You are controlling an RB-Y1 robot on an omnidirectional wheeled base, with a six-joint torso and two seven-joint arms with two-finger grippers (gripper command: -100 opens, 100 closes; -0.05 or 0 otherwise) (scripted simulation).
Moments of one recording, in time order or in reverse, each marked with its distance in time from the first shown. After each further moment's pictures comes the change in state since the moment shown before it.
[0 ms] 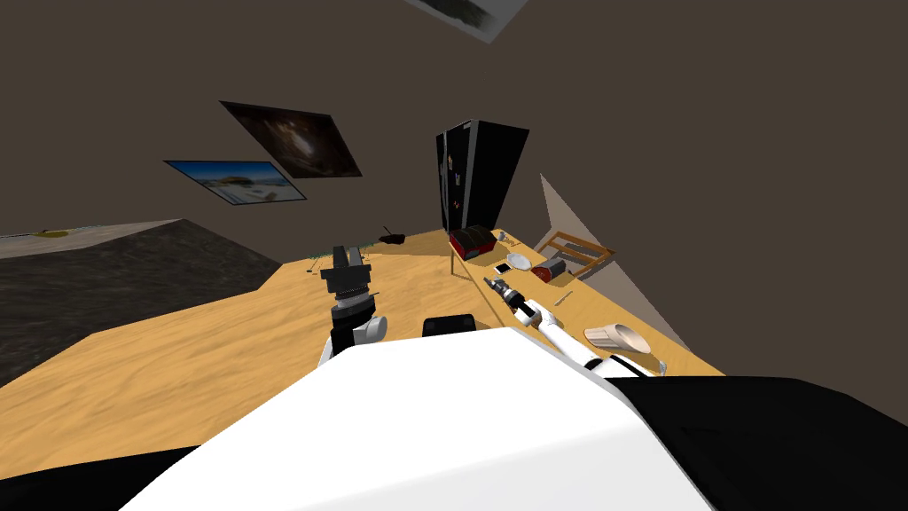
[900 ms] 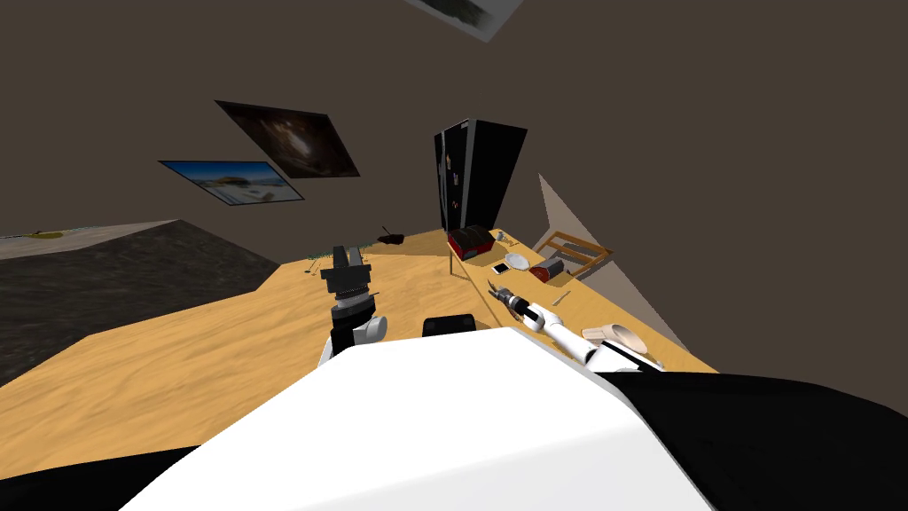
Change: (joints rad) left arm 0.000 0.000 0.000 0.000 0.000 0.000 0.000; right arm -0.088 -0.065 0.167 0.260 0.082 0.016 0.042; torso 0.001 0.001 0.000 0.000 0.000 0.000
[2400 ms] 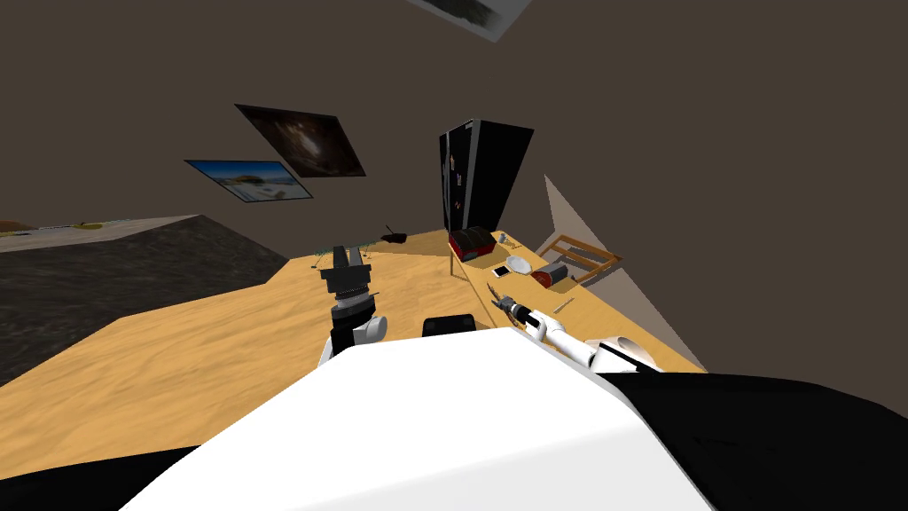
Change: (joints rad) left arm 0.000 0.000 0.000 0.000 0.000 0.000 0.000; right arm 0.014 -0.007 0.110 0.064 -0.091 0.090 0.174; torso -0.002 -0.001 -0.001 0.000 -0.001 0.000
